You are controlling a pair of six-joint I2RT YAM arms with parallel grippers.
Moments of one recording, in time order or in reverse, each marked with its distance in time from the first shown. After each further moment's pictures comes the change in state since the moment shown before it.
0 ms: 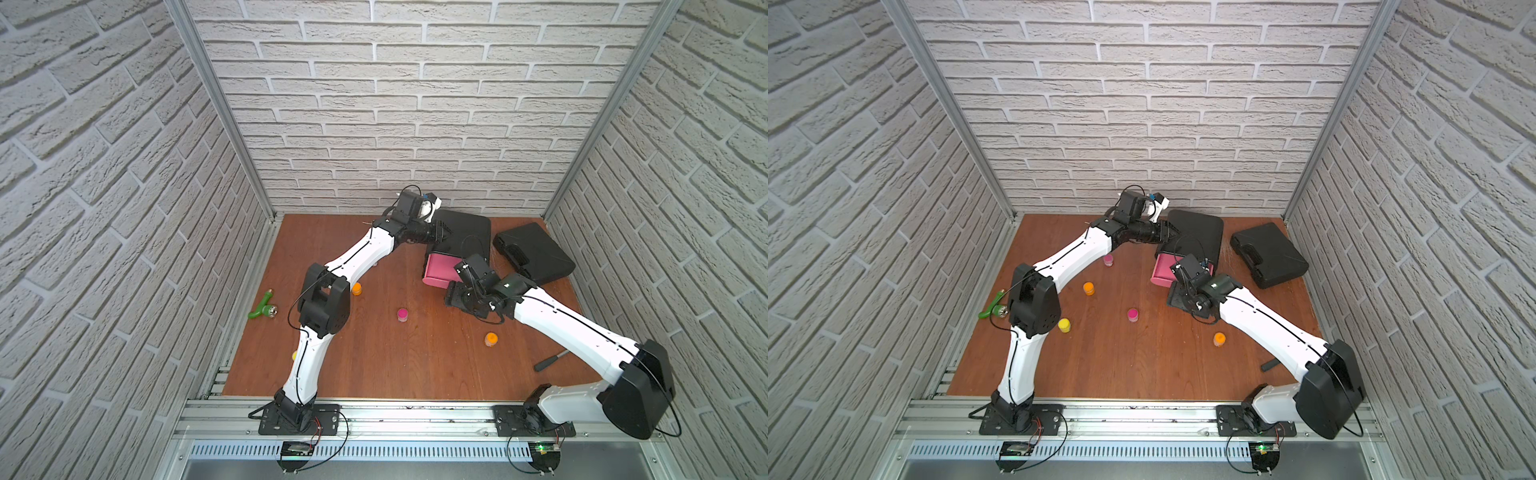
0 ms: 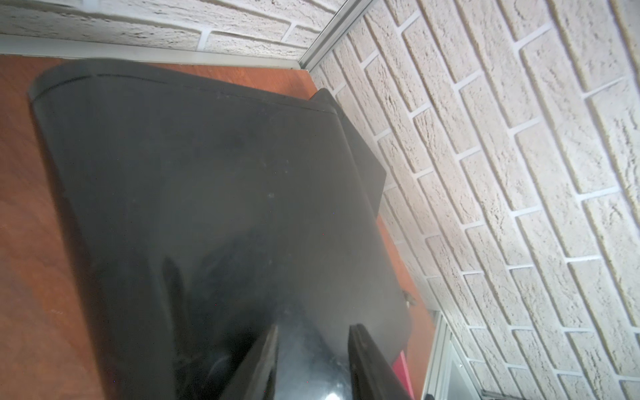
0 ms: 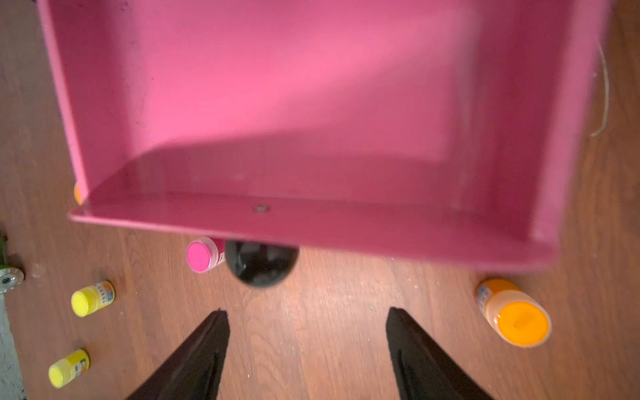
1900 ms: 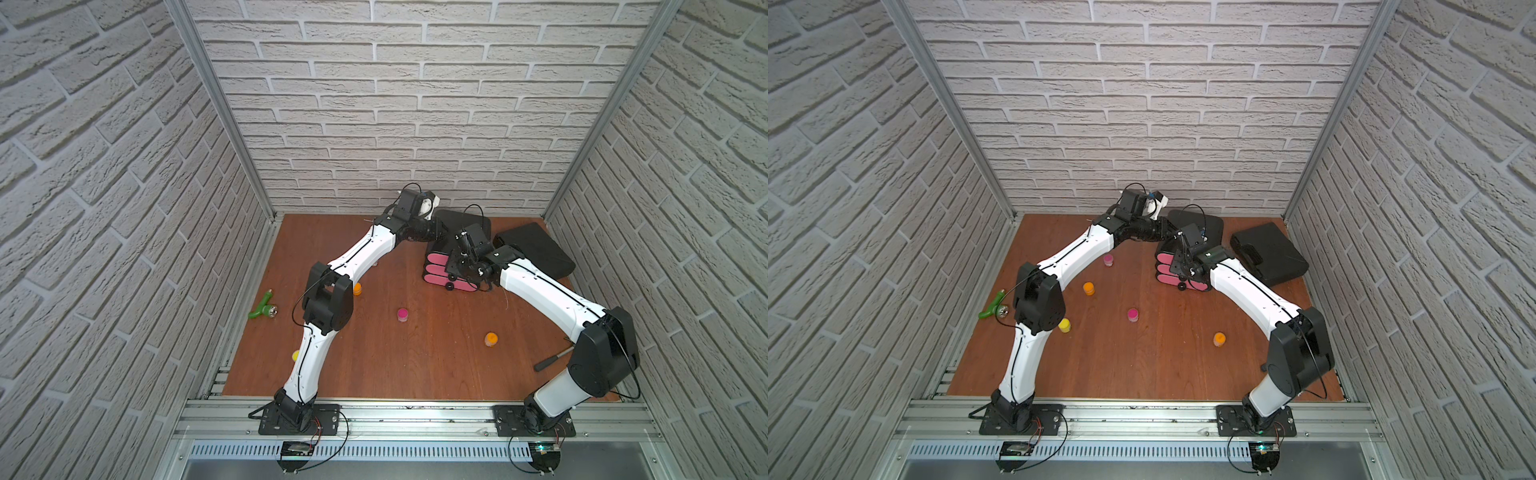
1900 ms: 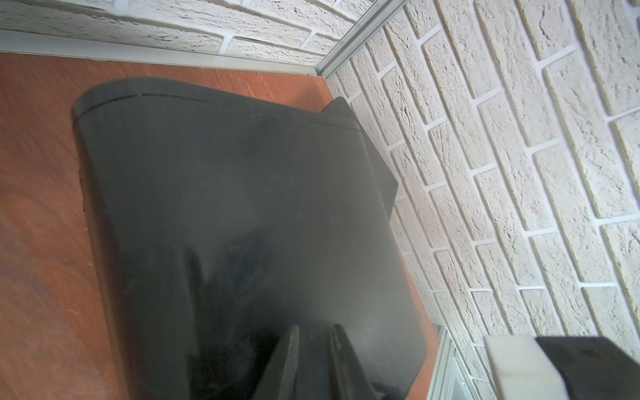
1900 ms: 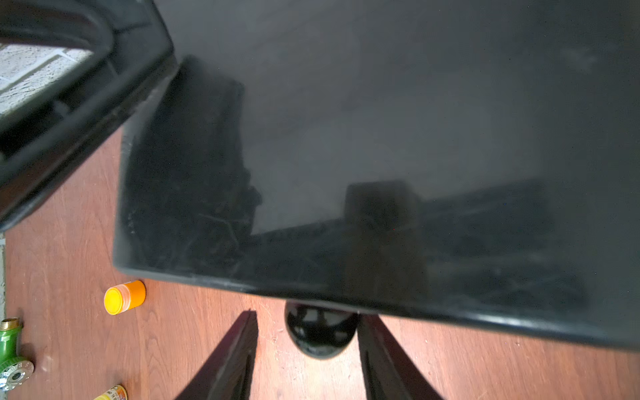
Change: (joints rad) left arm -0.003 0.057 0.082 -0.033 -0.016 -0.027; right arm -0.148 0.285 0.230 0.180 0.039 -0.137
